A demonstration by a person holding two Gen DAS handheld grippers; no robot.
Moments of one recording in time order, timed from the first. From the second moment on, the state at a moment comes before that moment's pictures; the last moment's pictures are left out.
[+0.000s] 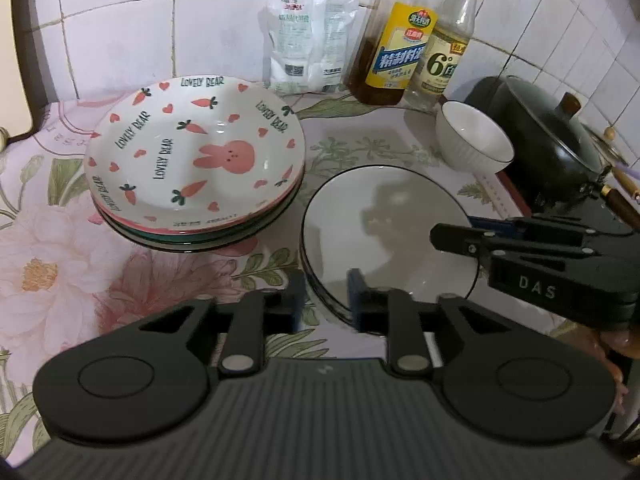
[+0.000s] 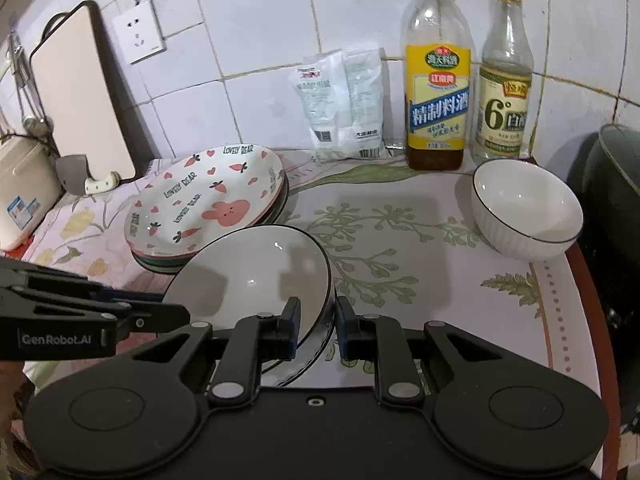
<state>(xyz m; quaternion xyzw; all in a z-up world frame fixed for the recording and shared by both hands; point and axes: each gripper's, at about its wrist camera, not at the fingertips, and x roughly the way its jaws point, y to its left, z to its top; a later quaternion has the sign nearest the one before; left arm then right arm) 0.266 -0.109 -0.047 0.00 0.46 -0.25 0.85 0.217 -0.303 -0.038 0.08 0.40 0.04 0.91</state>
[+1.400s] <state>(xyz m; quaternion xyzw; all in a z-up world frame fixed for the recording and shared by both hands) 0.155 -0.179 0.052 0.08 0.39 -0.37 0.84 0.063 -0.365 0.022 -0.02 0.23 0.06 0.97</state>
